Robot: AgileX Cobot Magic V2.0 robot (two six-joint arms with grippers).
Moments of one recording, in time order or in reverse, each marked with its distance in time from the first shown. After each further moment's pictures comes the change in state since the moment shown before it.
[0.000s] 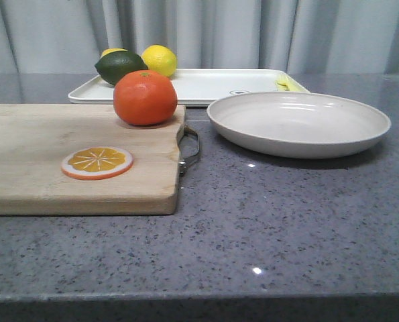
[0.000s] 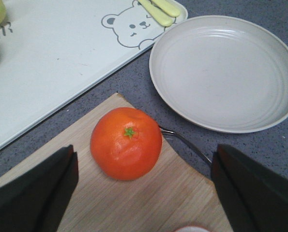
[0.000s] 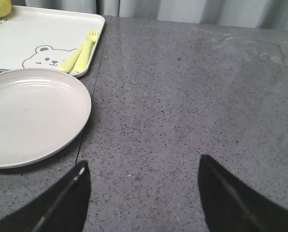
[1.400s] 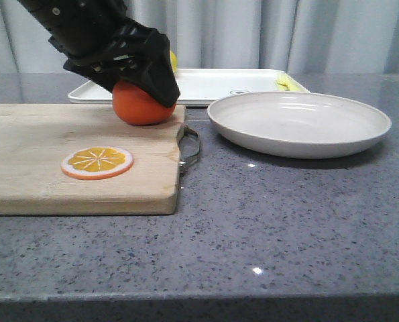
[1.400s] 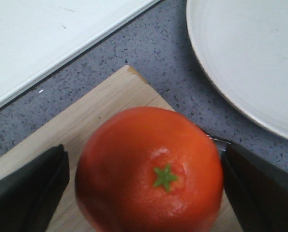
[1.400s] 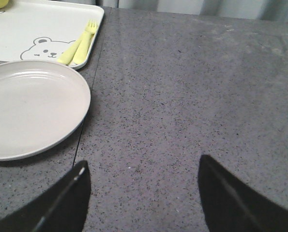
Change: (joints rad) left arm -0.014 0.369 -0.109 0.004 -0.077 0.000; right arm 0.000 0.000 0.000 0.001 0.024 0.000
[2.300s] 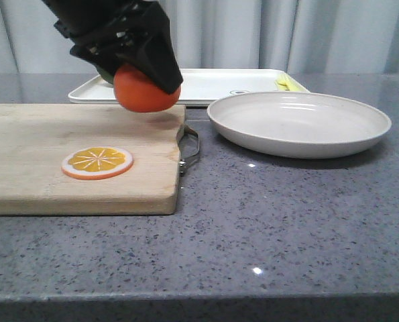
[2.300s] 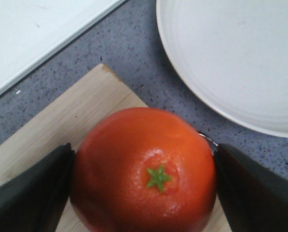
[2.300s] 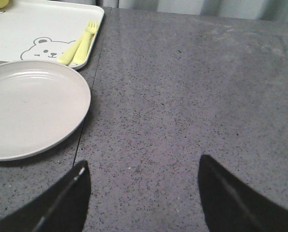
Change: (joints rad) left arm 0.000 0.000 -0.108 0.006 0.177 0.000; right arm 0.000 0.000 0.000 0.000 0.000 0.000
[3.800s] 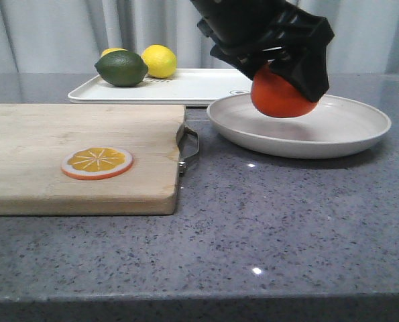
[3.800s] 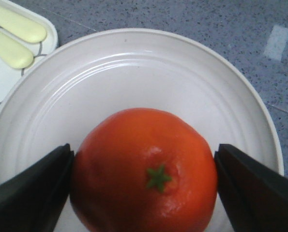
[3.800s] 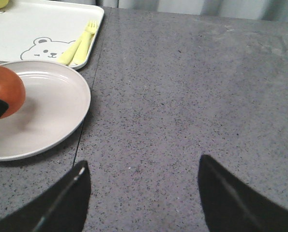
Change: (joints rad) left arm -0.287 0.238 -0.271 0.044 -0.110 0.000; right arm 0.000 0.000 0.000 0.000 0.000 0.000
